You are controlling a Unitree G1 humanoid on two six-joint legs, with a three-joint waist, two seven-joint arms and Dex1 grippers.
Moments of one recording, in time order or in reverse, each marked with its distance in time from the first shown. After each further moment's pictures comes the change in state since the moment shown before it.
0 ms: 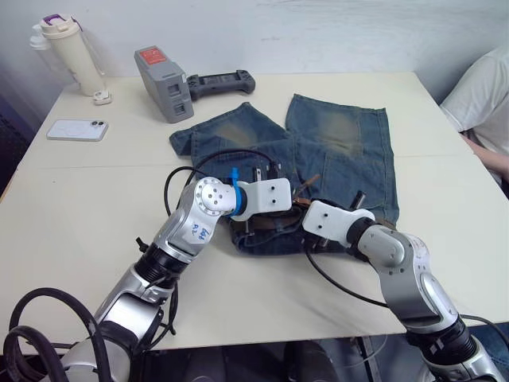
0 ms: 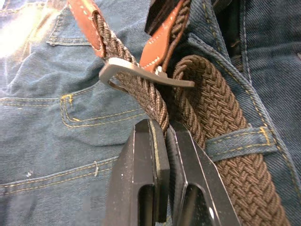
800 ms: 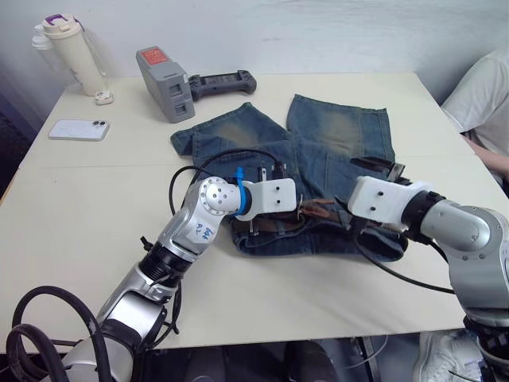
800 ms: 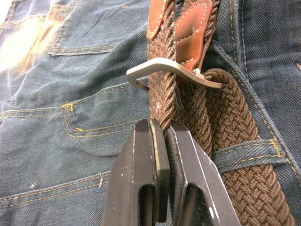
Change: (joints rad) left arm -0.012 -0.006 -0.008 0.027 -0.001 -0.032 0.004; right arm -0.046 -0.256 -0.266 -0.079 0.241 -0.119 0.147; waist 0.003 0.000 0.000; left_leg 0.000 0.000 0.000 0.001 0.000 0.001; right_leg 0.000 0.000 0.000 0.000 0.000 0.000
